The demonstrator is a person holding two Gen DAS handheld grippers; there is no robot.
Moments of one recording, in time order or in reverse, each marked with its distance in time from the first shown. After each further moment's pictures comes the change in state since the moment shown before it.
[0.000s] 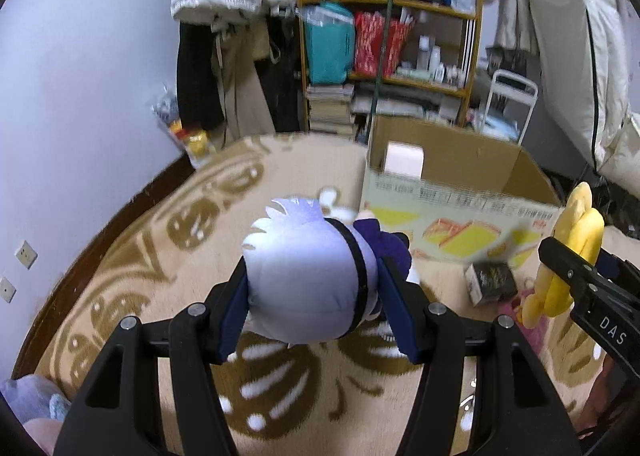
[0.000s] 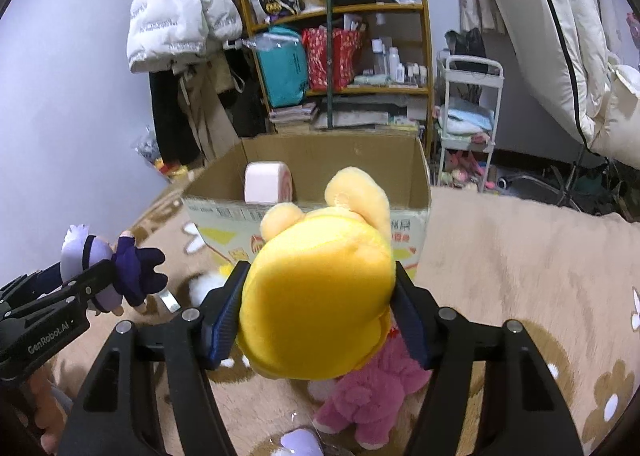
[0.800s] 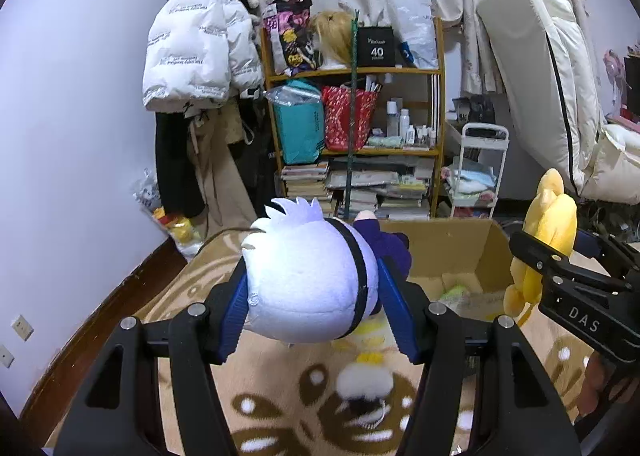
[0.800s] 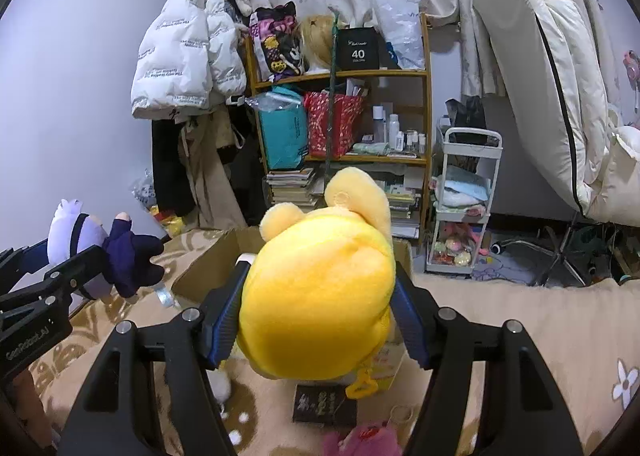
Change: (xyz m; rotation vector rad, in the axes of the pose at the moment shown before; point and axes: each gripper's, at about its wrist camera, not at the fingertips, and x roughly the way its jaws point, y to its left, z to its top) left arm -0.018 -0.032 0.066 0.110 -0.245 -0.056; right arm -0.003 -0.002 0.061 -0.054 -0.205 -0.026
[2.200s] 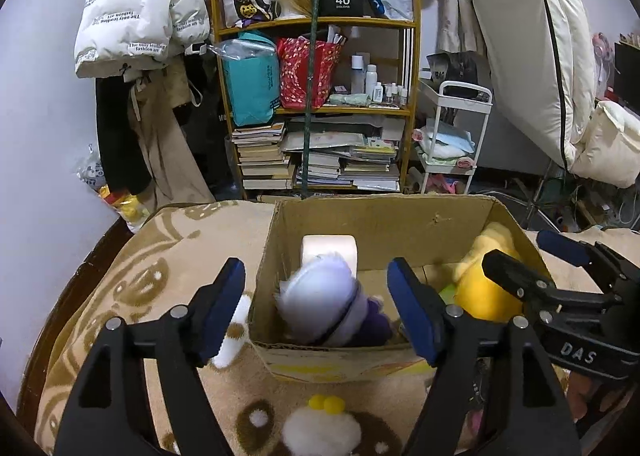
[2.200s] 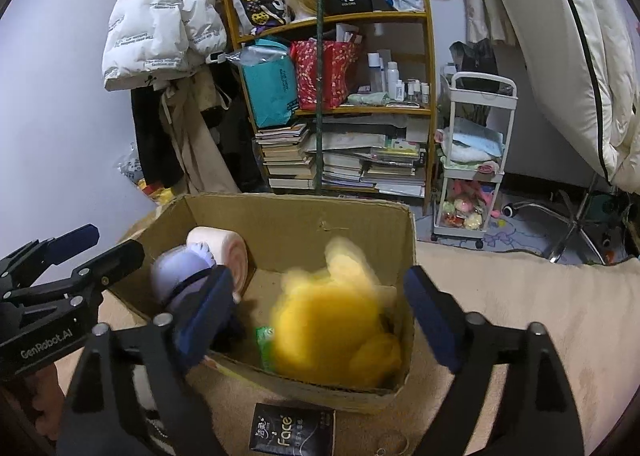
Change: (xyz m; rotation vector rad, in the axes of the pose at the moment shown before) left arm 0.115 -0.036 -0.005 0.020 0.163 -0.130; right arm 0.088 -0.037 -0.016 0.038 0.161 0.028
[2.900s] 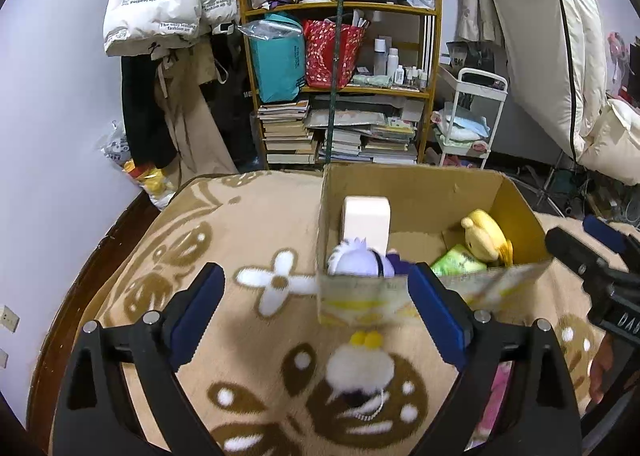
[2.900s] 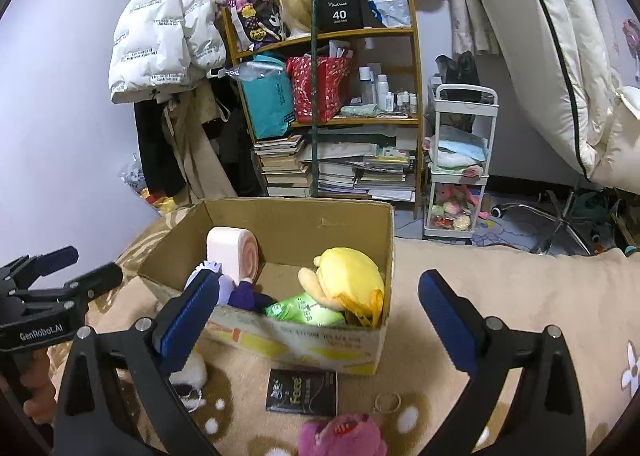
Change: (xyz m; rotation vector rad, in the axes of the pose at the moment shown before) left arm -0.050 0.030 -0.018 -0.026 0.085 0.055; right arm -0.062 0.004 -0.007 0.025 -0.032 -0.023
